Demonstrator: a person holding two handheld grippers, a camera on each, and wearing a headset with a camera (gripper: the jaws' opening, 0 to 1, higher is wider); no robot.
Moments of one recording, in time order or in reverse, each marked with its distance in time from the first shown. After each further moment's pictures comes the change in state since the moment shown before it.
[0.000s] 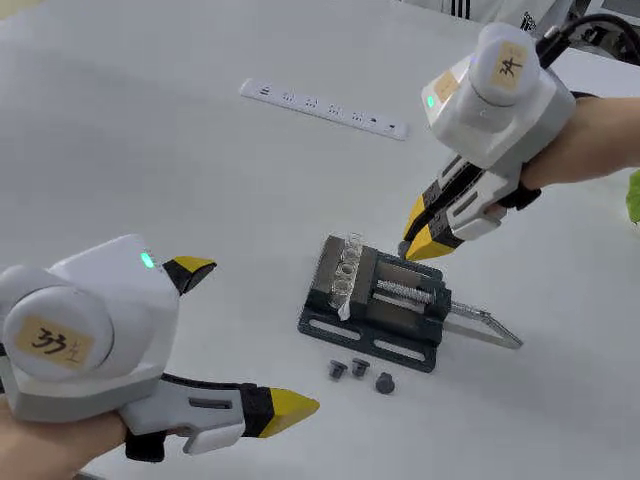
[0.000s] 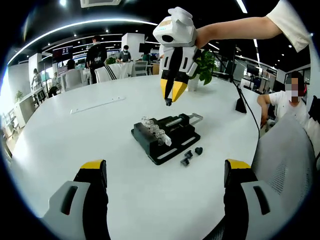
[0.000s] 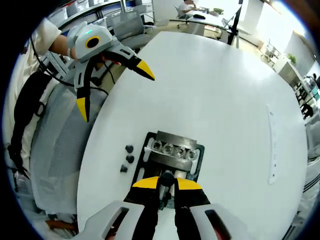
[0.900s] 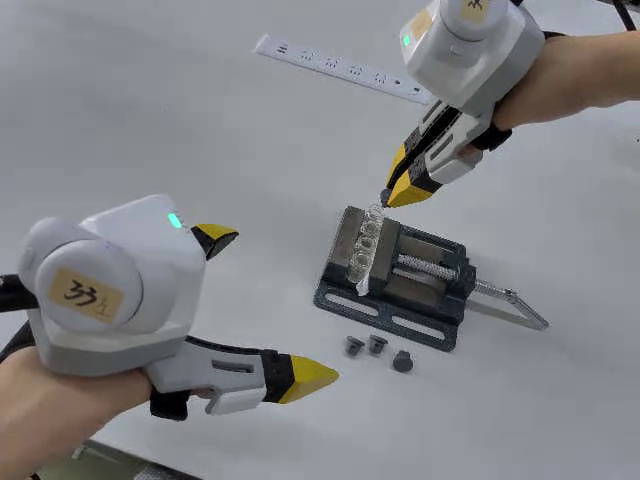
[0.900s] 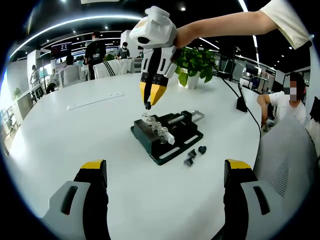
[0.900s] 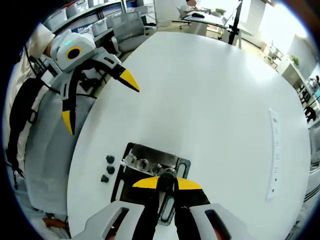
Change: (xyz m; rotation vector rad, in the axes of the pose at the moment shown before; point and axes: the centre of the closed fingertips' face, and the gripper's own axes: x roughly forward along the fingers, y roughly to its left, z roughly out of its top) left arm 0.015 0.007 -0.008 -0.016 0.021 -0.020; right arm 0.030 -0.034 0.019 -0.019 -0.017 0.028
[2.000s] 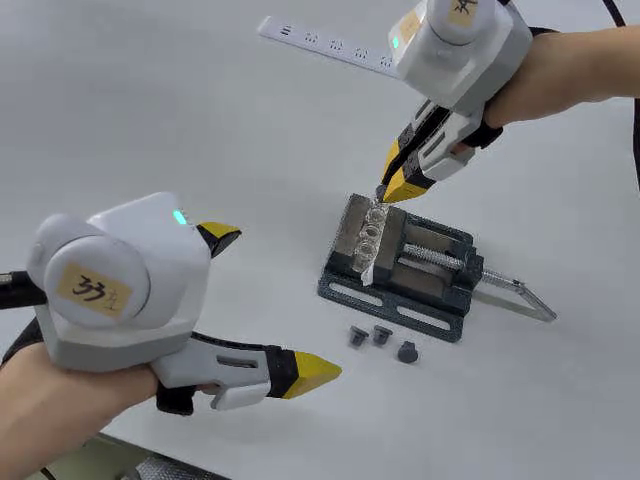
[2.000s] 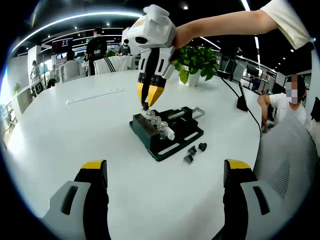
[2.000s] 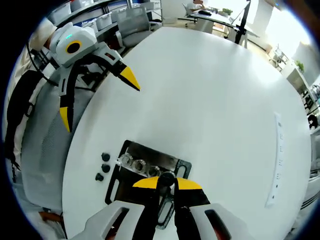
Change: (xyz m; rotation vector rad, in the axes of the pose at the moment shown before) left arm 0.006 -0.002 -0.011 -0.027 0.015 -0.005; right arm 0.017 -0.001 -0.003 -0.049 0.034 0.008
